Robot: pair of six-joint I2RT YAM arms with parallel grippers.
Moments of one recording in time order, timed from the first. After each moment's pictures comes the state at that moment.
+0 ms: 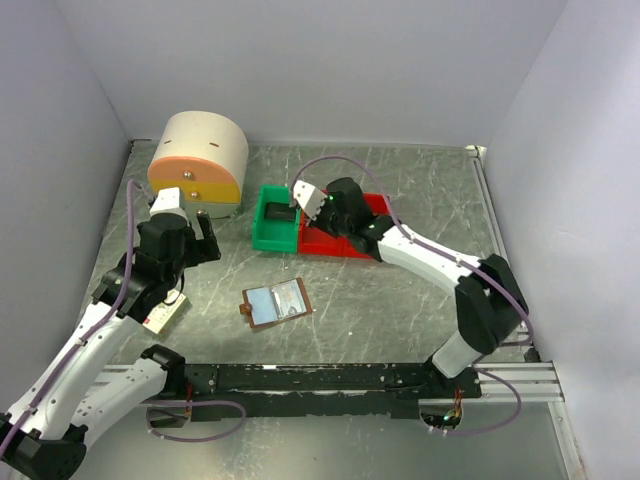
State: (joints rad) left arm -0.45 0.79 0.87 -0.64 -0.43 -0.41; right arm 0.69 1.57 1.12 -0.11 0.00 -0.56
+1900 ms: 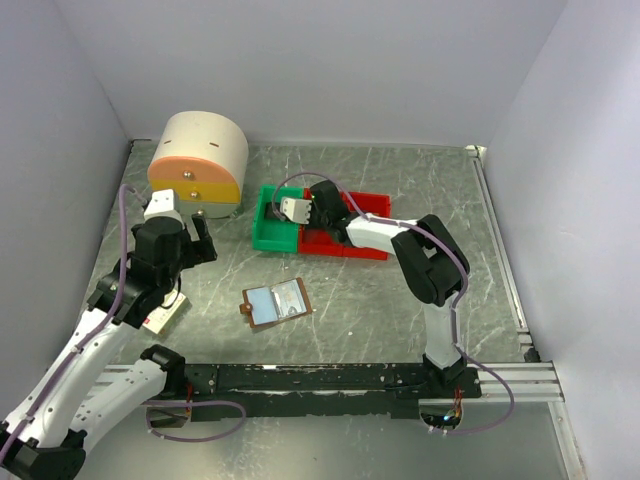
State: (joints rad) left arm -0.44 0.75 0.86 -0.64 -0.45 -0.41; right arm 0.63 2.03 1.27 0.07 0.14 -1.01
